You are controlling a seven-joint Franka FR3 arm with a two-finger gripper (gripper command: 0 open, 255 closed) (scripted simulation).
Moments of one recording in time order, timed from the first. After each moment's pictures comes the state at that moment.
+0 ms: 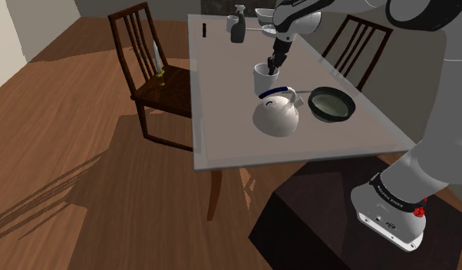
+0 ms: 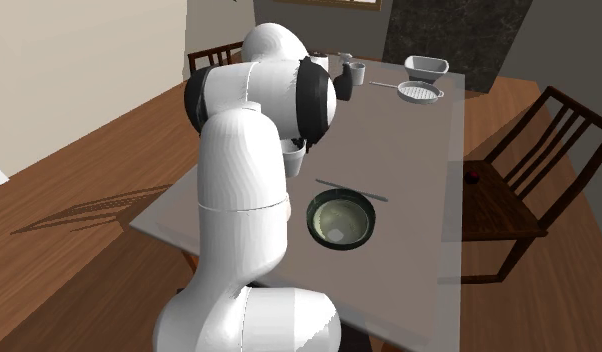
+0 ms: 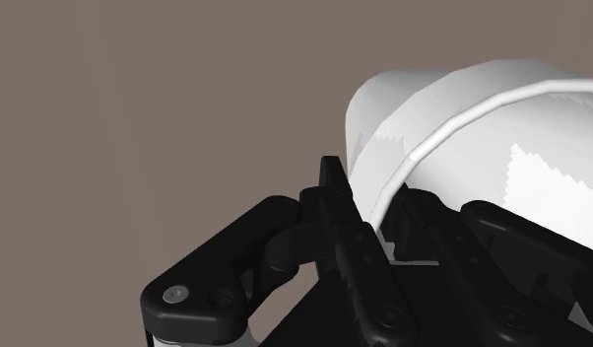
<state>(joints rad) -0.09 0.53 -0.19 -1.65 0.23 2.17 -0.47</state>
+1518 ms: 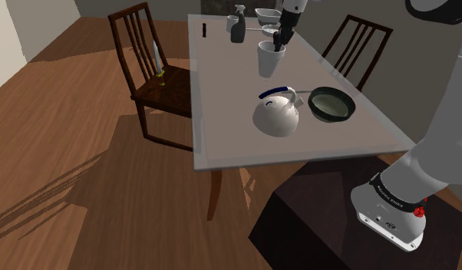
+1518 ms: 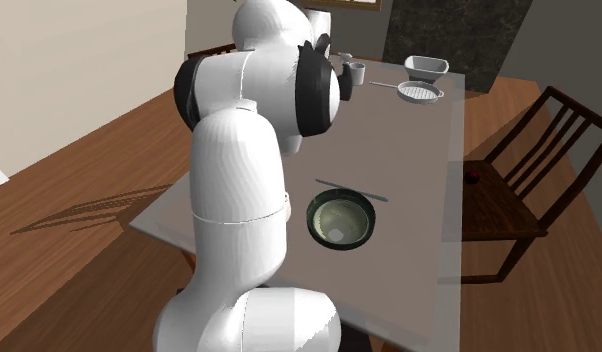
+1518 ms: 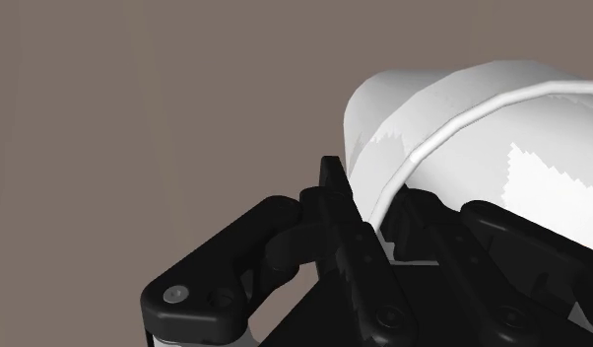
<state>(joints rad) -0.09 0.43 -0.21 -1.52 0.19 1.94 -0.42</state>
